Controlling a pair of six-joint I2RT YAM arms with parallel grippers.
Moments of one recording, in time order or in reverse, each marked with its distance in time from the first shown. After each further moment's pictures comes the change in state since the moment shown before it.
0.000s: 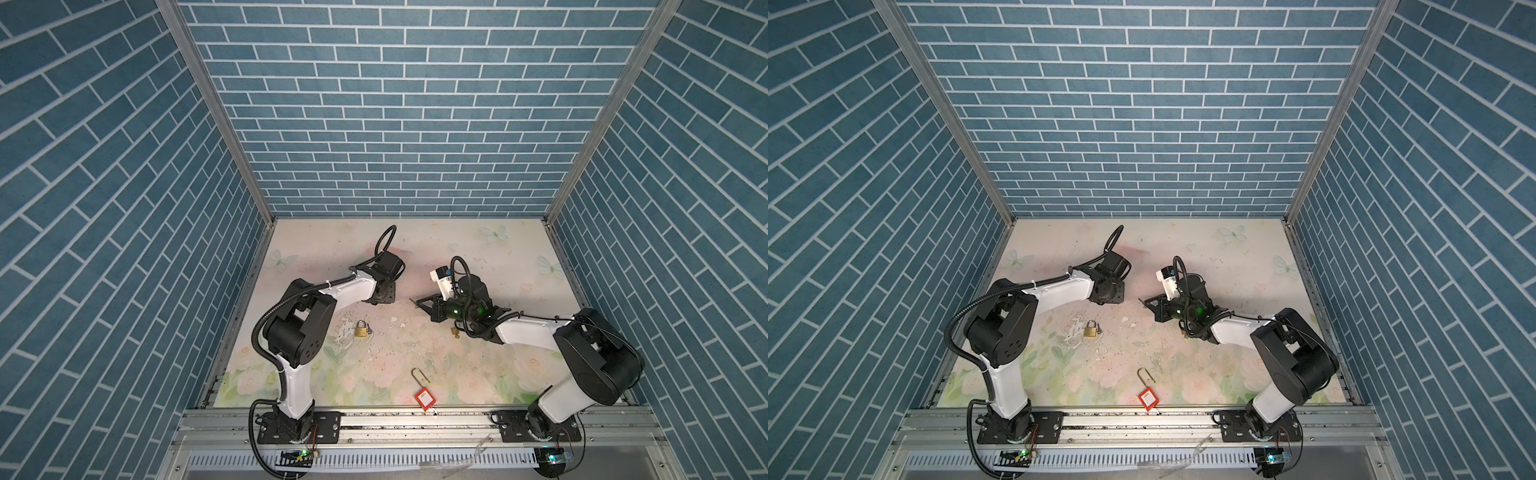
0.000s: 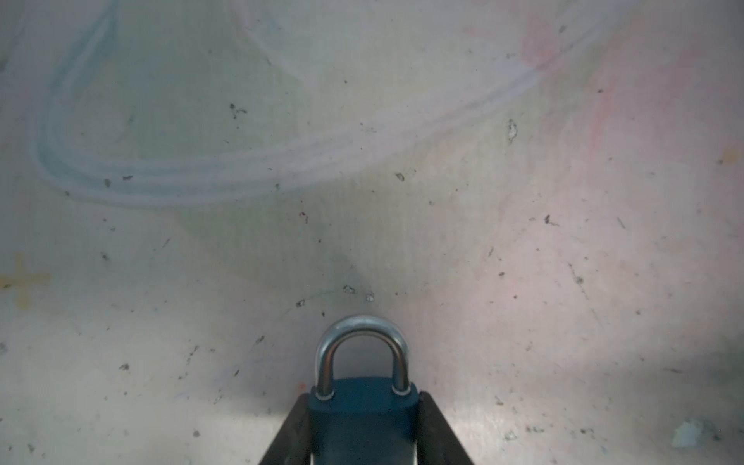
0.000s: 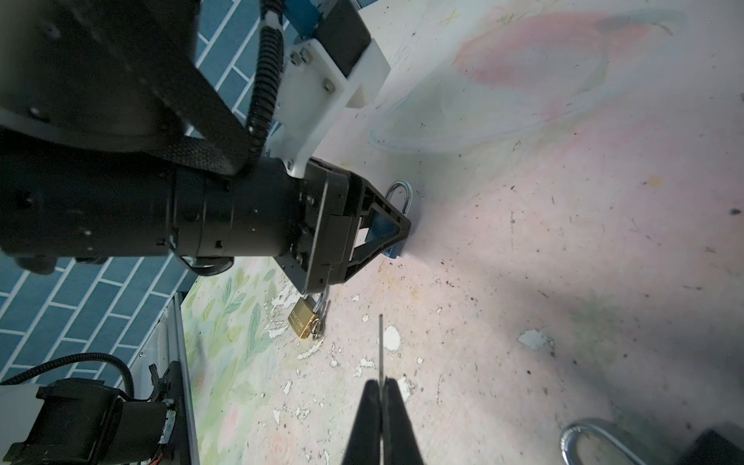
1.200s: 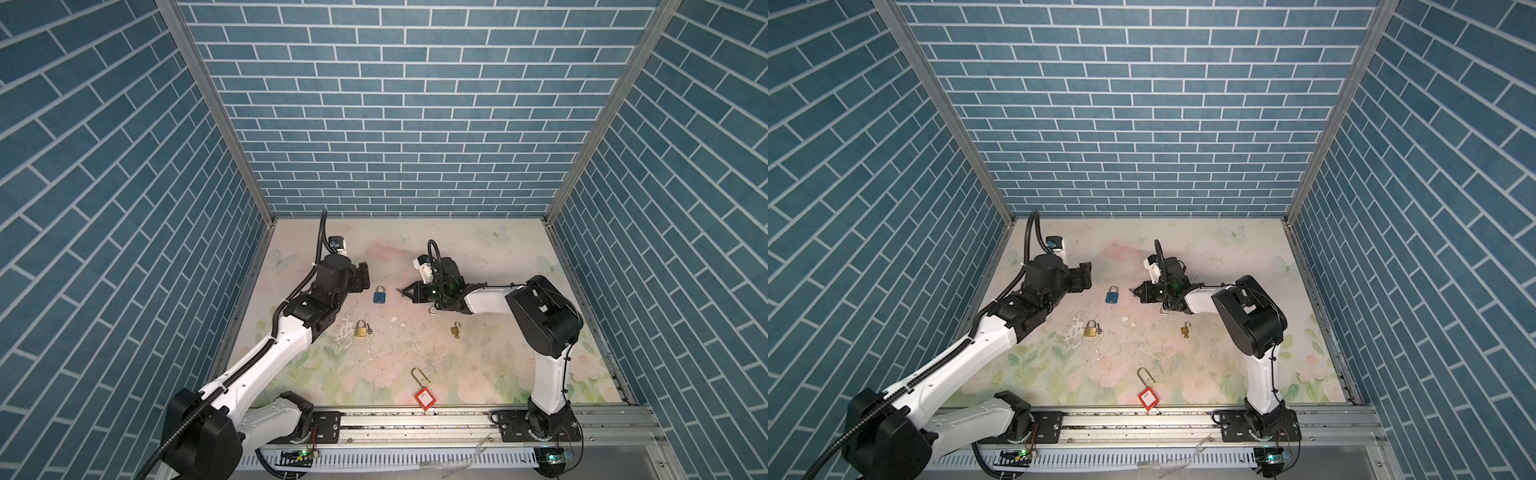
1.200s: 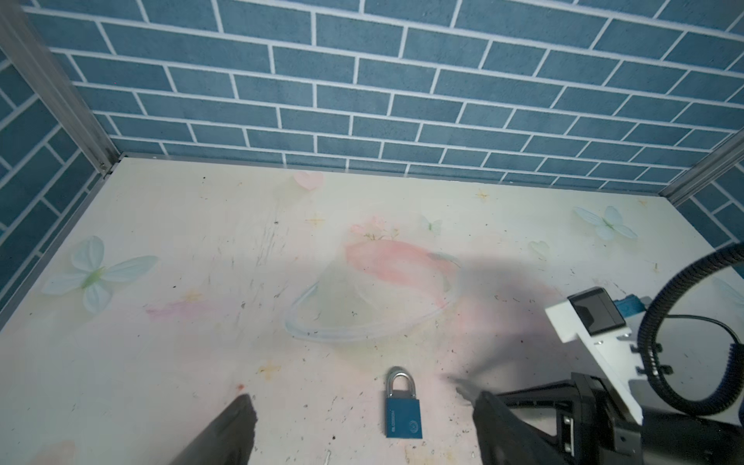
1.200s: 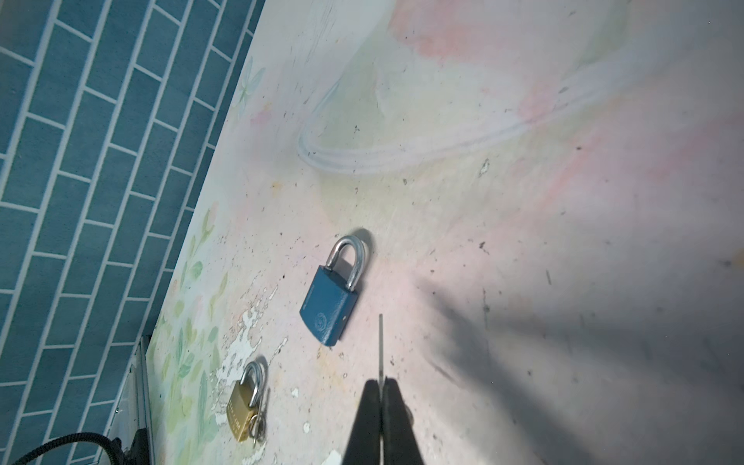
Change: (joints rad) left arm 0.111 -0.808 -0.414 0.313 -0.076 0.145; right arm -0.012 0.414 0.409 -0.157 -0.018 0.072
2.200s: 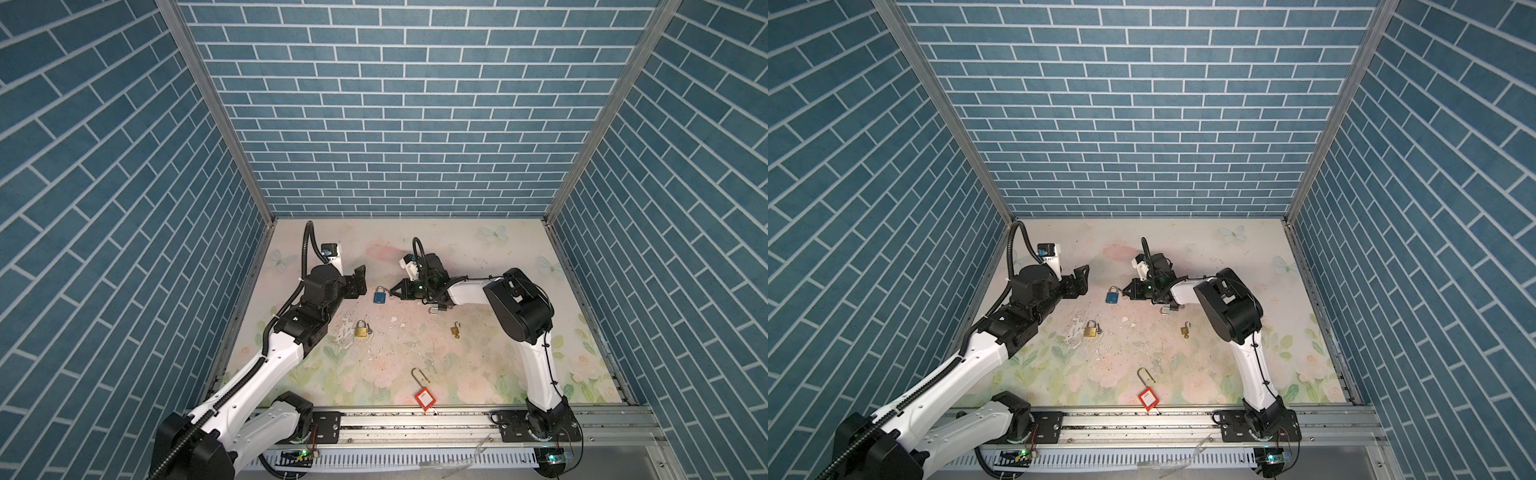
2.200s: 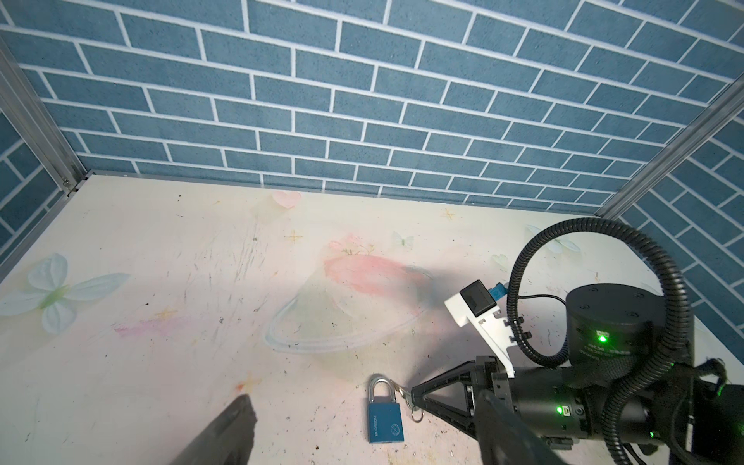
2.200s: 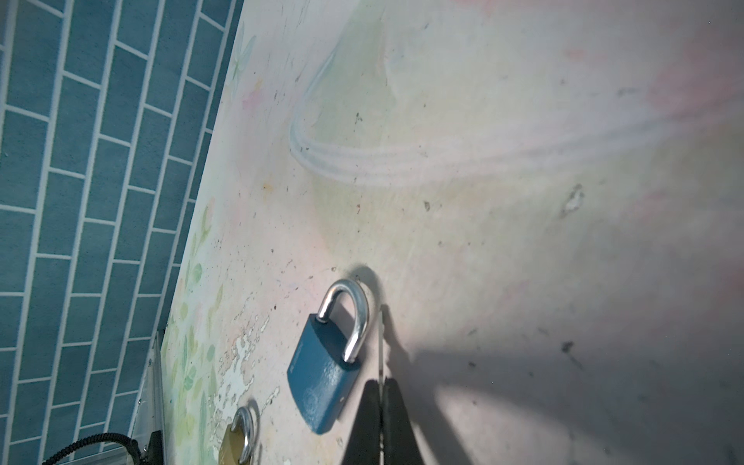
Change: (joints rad) left arm 0.023 -0.096 -0.097 0.116 0.101 0.015; right arm 0.036 0.188 0.211 -0.063 -0.078 0.026
